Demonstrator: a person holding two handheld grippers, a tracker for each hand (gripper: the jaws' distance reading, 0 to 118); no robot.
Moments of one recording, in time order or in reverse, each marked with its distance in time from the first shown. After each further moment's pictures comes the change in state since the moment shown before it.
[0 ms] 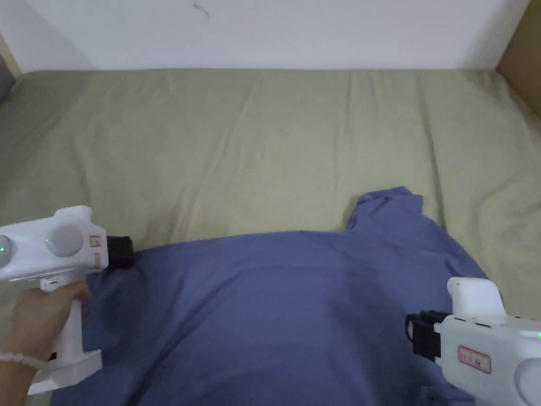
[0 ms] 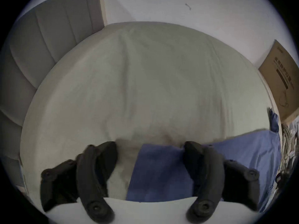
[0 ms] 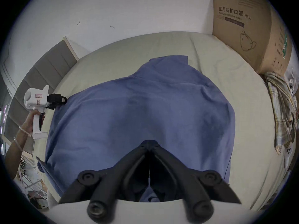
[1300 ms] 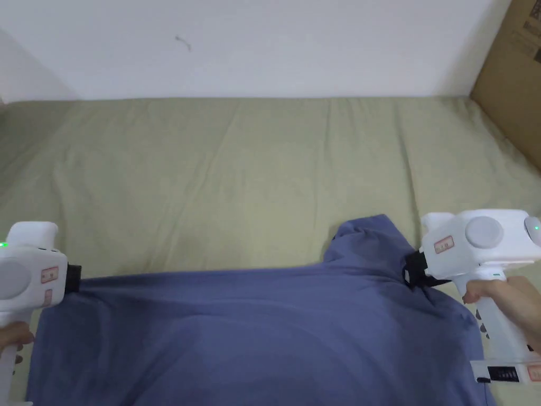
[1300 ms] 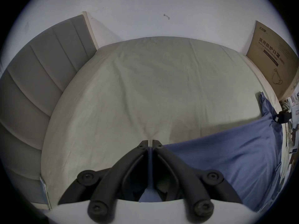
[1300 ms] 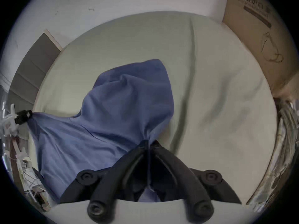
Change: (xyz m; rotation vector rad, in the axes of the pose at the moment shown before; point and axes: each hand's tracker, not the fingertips) left arm 0.006 0.011 0.072 0.078 0.013 -0.202; right arm 0.074 0.150 -0.088 -0.221 -0.031 0.058
